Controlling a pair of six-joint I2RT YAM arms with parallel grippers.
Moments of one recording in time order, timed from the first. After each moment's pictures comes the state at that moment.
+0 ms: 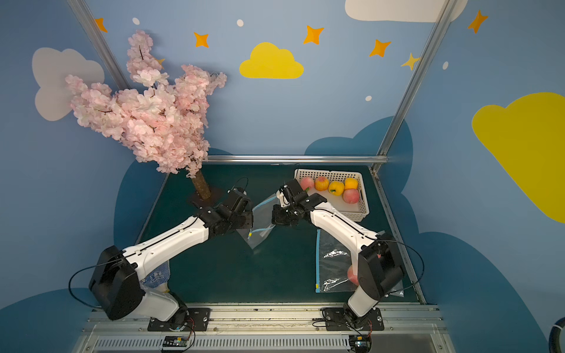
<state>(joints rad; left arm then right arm) -0.65 1.48 1.14 -0.57 -0.16 -0.60 0.70 1.63 1.35 -0.70 -0.34 0.58</state>
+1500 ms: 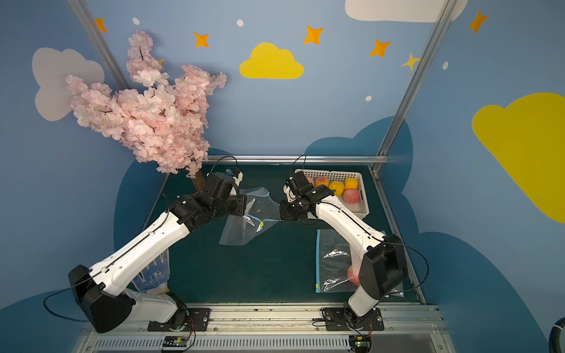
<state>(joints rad) -0.63 1.38 1.40 -0.77 -0.13 -0.36 0.62 1.64 1.45 -0.87 -0.26 0.48</state>
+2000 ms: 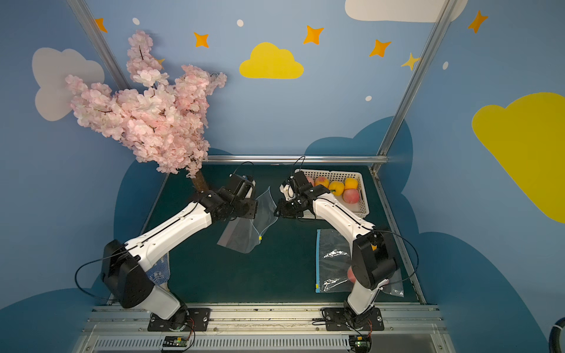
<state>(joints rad) -0.63 1.62 1.41 -0.75 -0.08 -0.40 0.57 1.71 1.41 -0.71 -0.45 0.43</state>
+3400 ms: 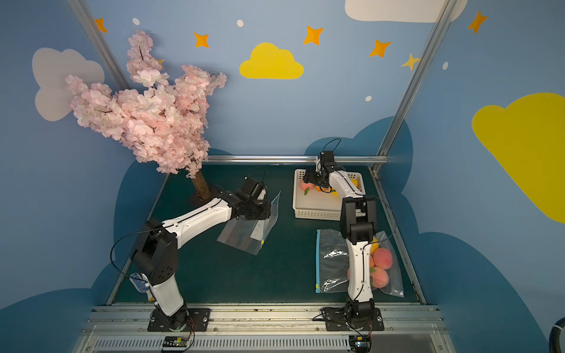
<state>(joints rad) -0.62 1.82 1.43 -0.58 0.15 -0.56 0.19 2.32 1.98 -0.59 -0.24 0.30</state>
